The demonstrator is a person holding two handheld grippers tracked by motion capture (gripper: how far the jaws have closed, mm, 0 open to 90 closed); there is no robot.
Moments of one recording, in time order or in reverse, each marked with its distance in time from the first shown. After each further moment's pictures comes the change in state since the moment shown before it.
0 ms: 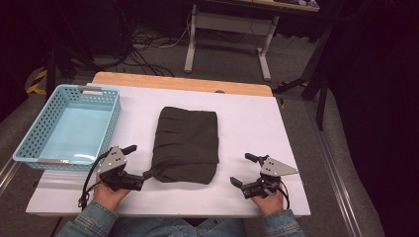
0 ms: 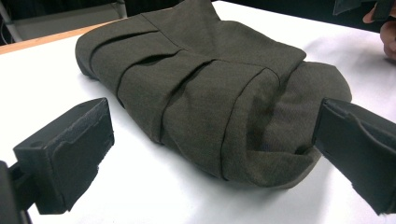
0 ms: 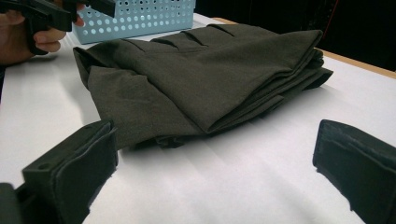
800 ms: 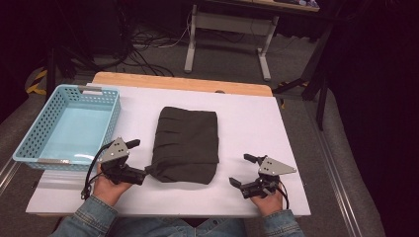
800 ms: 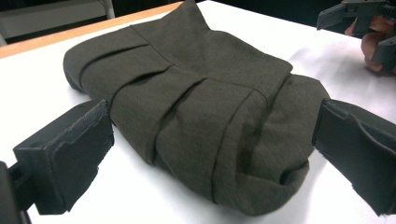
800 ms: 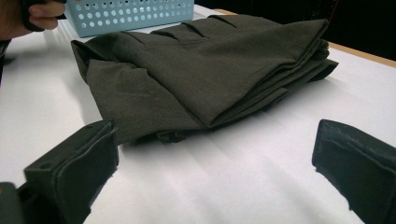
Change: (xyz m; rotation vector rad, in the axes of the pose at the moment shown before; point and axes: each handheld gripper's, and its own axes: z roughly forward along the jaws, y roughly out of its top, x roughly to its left) left arm 0.004 0.031 0.003 0.048 -0.043 0.002; right arm 0.000 0.000 0.003 0.032 0.003 0.010
